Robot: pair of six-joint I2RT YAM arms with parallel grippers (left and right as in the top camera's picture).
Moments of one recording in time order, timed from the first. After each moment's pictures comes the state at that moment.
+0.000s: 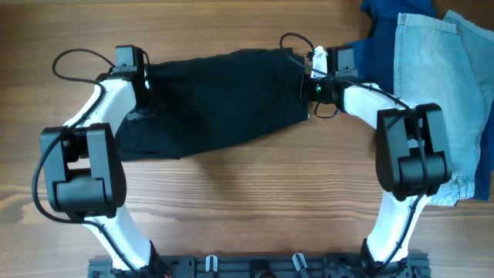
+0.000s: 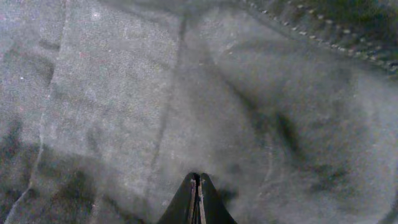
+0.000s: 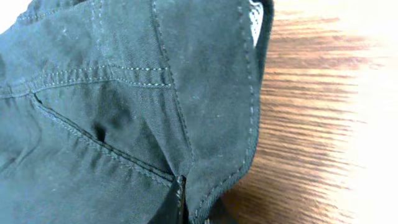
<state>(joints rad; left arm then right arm) 0.05 1.98 1.29 -0.61 0.00 -0.32 0.14 2.11 1.24 -0.10 -0.44 0.26</state>
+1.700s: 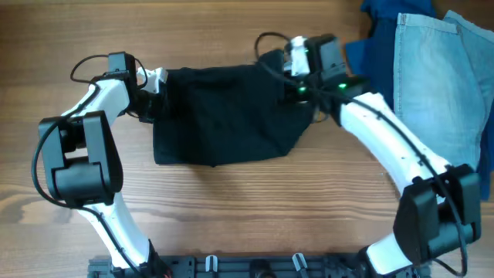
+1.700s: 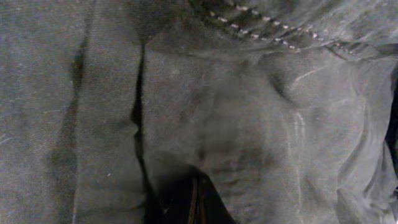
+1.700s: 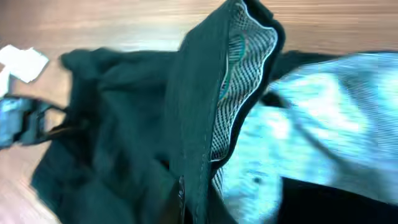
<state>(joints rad) 0.11 2.08 1.31 -0.63 0.54 -0.02 0.32 1.72 1.27 -0.44 -0.28 0.27</state>
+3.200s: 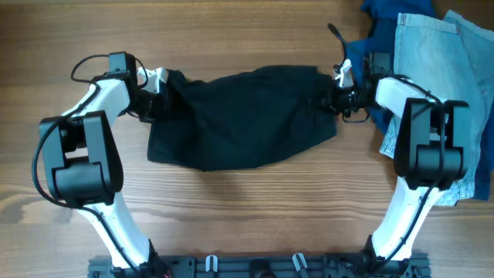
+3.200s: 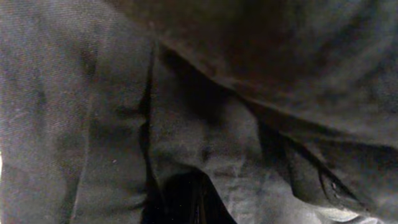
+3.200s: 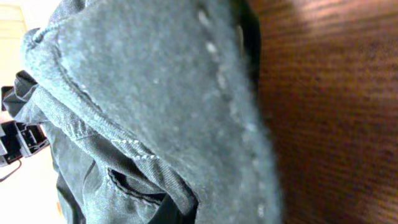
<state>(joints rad) 0.11 2.09 1.31 -0.64 0.54 -0.02 -0.07 2.18 1.31 -0.49 -0.80 0.20</state>
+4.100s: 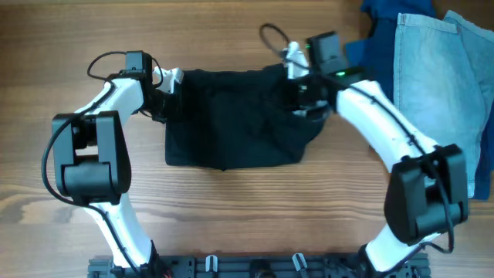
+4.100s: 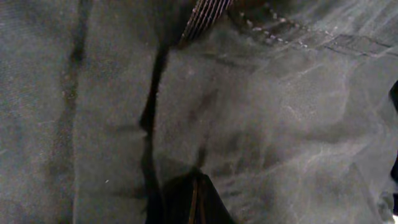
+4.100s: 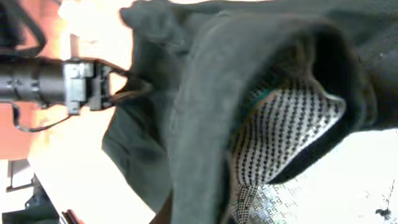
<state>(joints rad) 0.02 2.09 1.31 -0.63 0.55 -0.02 0.35 1.82 1.34 -0.53 -0.55 0.32</state>
